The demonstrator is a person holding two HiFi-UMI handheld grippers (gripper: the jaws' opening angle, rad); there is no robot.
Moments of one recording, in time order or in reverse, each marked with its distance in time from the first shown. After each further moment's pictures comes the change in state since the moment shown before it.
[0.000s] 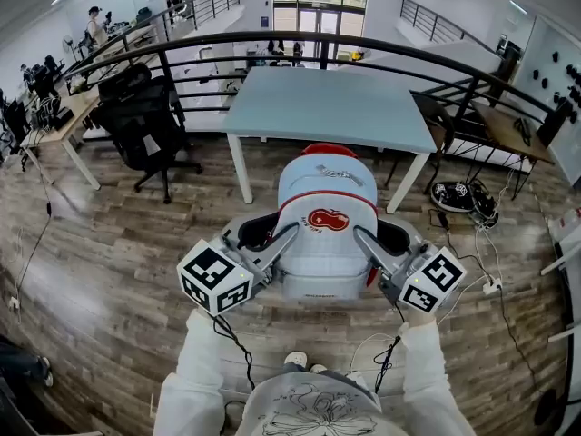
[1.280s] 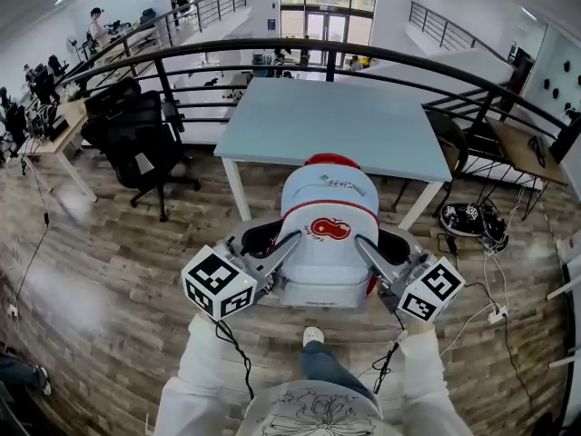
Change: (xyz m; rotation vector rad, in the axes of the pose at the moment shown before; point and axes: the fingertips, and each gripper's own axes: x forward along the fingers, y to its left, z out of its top) left arm 0.125 0.141 -0.010 -0.005 0.025 0.016; right arm 0.095 -0.163 -0.024 0.024 0.003 0.005
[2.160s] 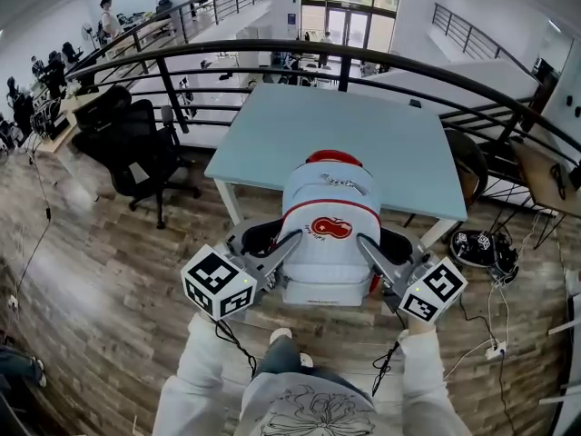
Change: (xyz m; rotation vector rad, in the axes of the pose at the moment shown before) left arm 0.152 0.138 0.012 -0.024 0.009 0.072; right arm 0.091 -0.194 0.002 0.002 0.008 0.071
